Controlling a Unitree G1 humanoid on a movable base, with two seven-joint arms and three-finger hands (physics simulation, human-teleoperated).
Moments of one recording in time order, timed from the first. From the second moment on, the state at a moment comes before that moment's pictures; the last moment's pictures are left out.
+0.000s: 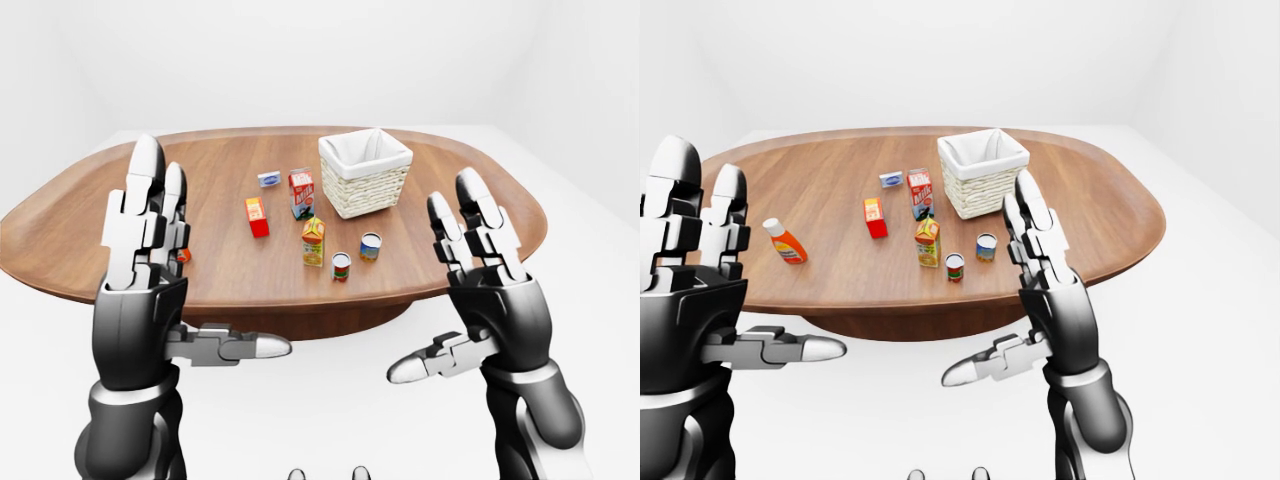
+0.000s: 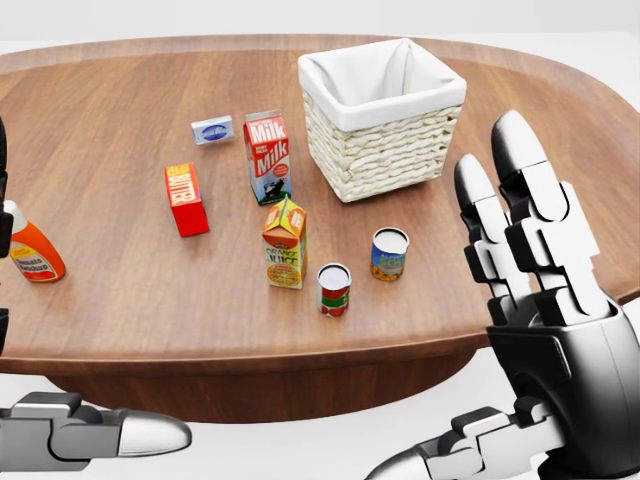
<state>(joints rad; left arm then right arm) 0.08 0.03 0.12 -0.92 0.11 0.09 -0.22 0.14 -0.03 -0.01 -0.82 0.08 0.09 0.29</state>
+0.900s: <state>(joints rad) 0.07 0.03 0.11 -0.93 0.11 0.09 -0.22 0.10 -0.03 -0.02 -0.87 0.10 0.09 0.25</state>
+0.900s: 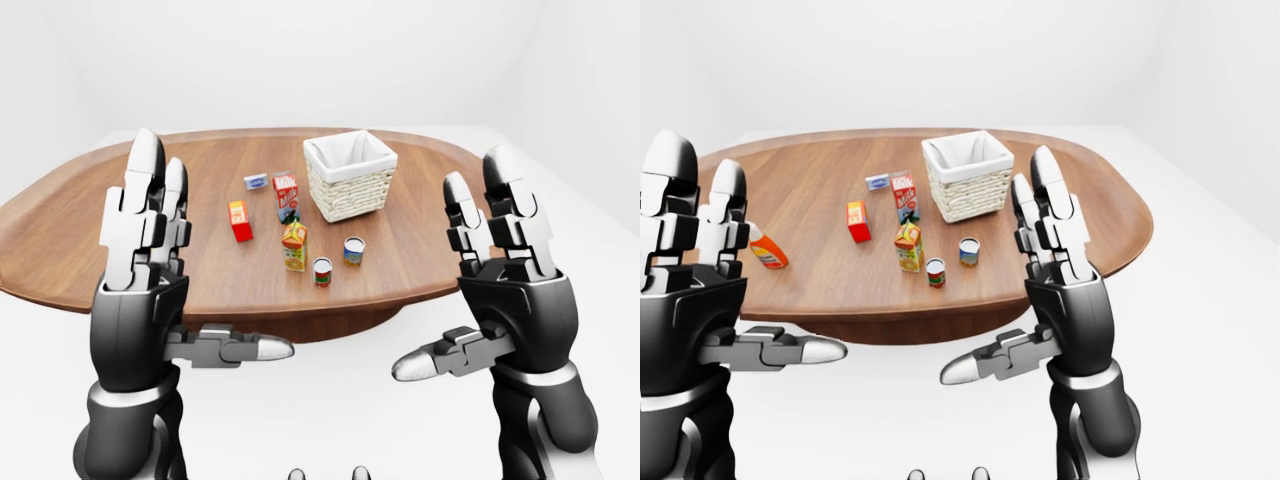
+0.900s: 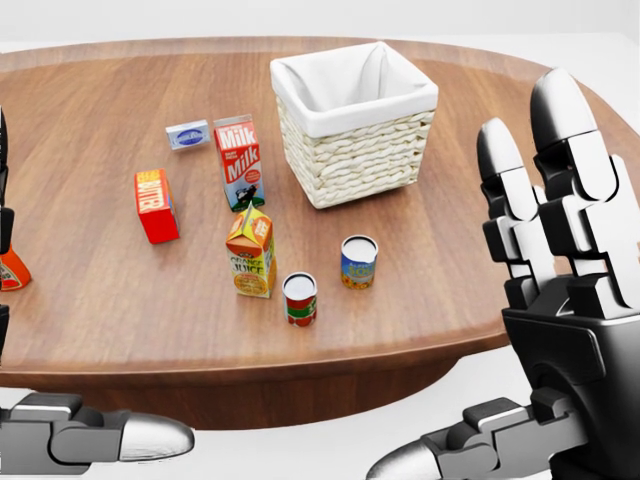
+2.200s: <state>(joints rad) 0.07 0.03 0.12 -0.99 0.09 0.09 -0.22 0.14 -0.03 -0.01 -0.89 0.12 0.09 0.26</state>
